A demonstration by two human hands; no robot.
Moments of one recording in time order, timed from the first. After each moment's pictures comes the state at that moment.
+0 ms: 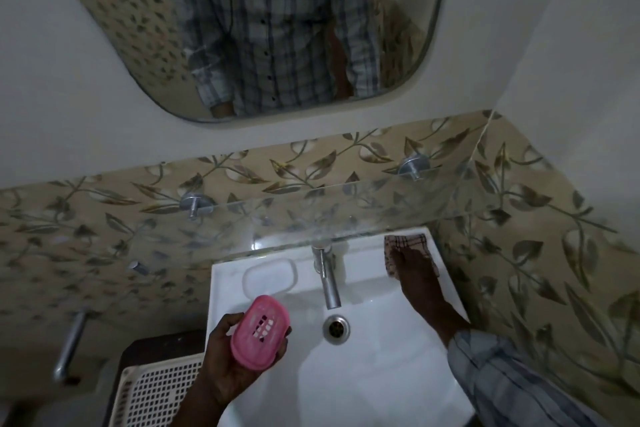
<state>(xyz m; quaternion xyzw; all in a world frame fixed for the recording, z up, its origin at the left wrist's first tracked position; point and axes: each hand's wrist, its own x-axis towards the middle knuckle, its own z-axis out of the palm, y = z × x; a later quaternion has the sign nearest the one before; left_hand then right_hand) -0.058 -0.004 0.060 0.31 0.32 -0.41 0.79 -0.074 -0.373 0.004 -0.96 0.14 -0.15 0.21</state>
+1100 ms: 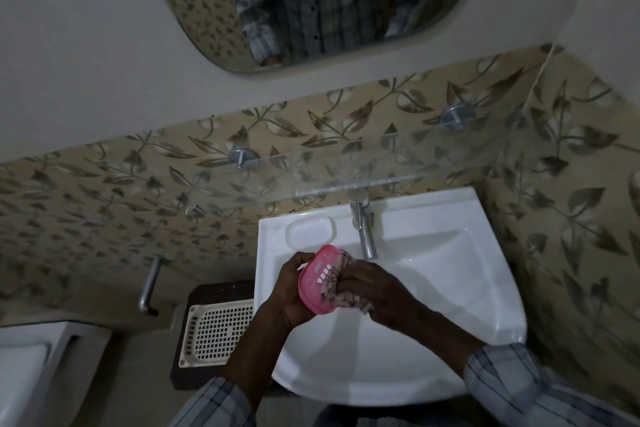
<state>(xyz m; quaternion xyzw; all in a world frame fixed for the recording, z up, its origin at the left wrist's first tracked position) -0.073 -0.041 0.081 0.40 0.28 -0.44 0.75 -0.131 -0.234 0.027 -0.87 -0.27 -0.16 0.38</state>
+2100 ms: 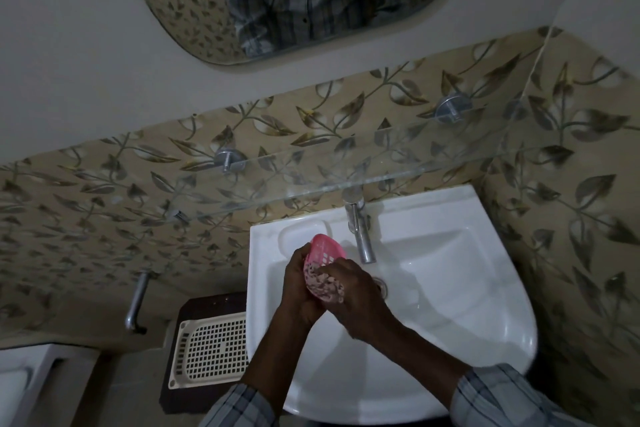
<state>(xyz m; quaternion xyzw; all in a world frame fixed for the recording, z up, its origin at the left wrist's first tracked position) -0.066 -0.078 0.068 0.40 0.29 -0.36 0.79 -0.125 -0.190 0.047 -0.85 -0.04 -0.12 0.50</state>
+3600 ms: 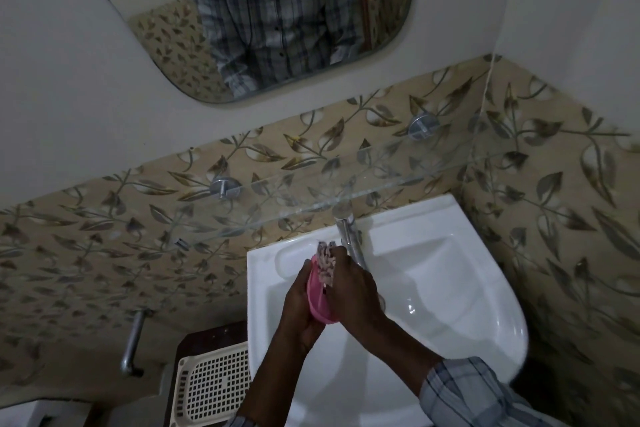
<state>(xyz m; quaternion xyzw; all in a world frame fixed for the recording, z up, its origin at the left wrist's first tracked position) -0.079 -0.072 0.072 0.45 0.18 -0.34 0.80 -0.108 -0.171 0.070 -0.92 0.12 -0.09 0.37</state>
